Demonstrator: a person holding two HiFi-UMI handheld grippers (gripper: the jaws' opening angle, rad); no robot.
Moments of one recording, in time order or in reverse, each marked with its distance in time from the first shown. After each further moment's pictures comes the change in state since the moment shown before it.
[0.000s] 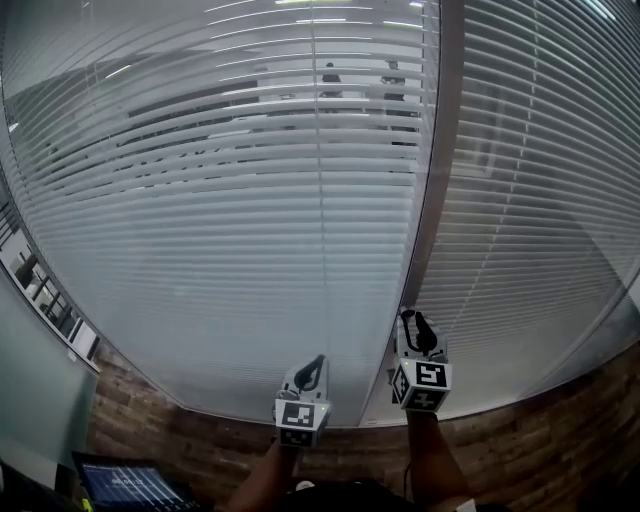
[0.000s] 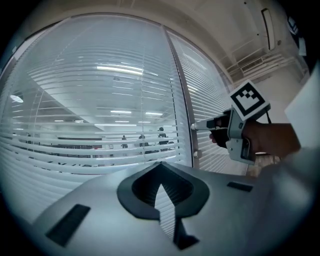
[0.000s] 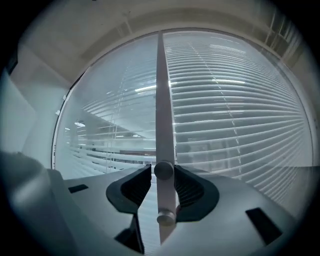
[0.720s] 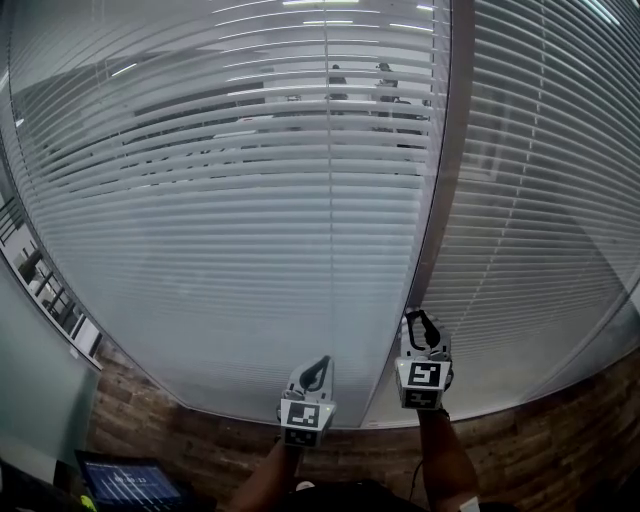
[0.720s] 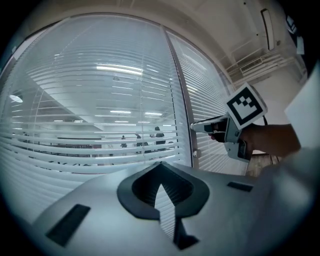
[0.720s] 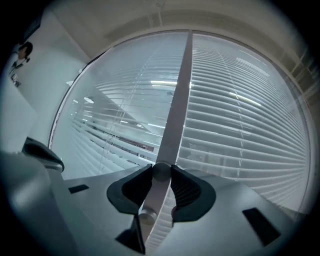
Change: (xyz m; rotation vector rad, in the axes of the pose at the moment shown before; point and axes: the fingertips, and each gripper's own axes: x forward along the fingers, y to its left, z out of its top) left arm 0.001 -0.002 -0.001 -0.005 -0.004 -0.008; right arm 0.008 0.003 0.004 -0.313 0.018 -0.006
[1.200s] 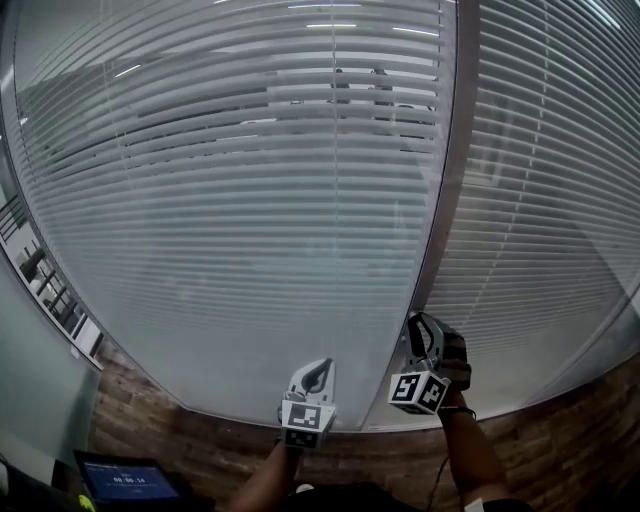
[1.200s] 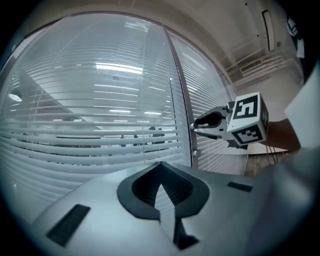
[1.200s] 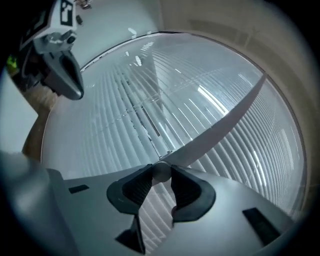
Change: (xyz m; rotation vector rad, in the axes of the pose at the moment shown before) left arm 0.000 0.002 -0.001 -0.001 0.008 -0.008; right arm 0.000 0.012 -0.004 -0.774 0.058 -0.013
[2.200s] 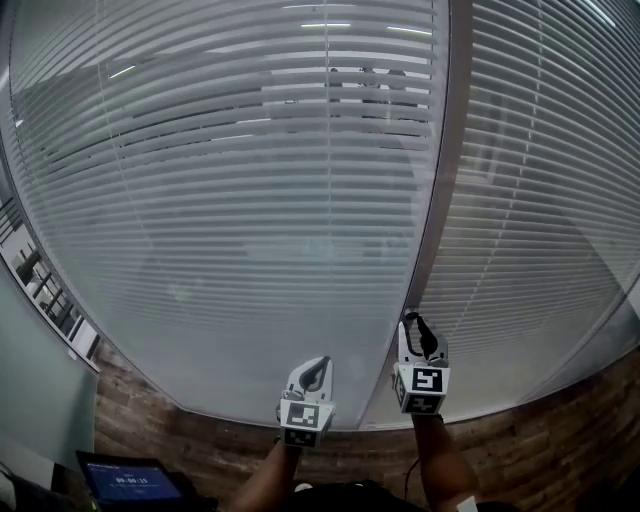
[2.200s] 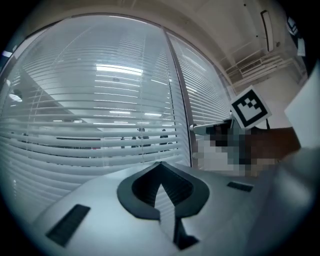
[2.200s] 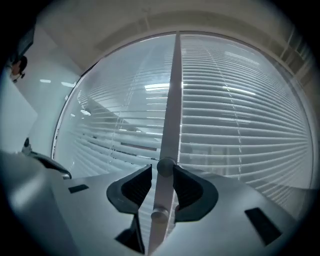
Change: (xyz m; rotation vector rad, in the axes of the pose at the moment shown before) left arm 0.000 -0.002 0.004 0.001 -0.018 0.004; right arm -0.007 -0.005 -0.007 0.929 -0.083 0.016
